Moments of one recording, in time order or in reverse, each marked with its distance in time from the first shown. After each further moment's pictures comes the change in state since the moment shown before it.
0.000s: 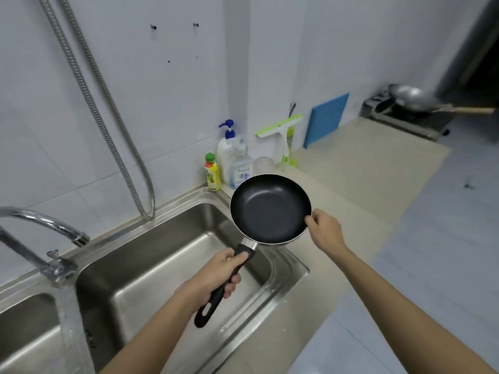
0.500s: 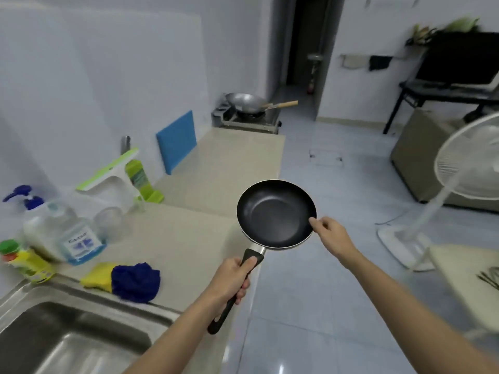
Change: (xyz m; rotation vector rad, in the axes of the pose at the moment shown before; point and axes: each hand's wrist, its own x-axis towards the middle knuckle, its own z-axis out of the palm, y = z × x) left_hand 0.084 0.068 0.270 0.369 -0.403 0.203; right_hand -0.057 0.228 -0.206 0.300 0.355 0.467
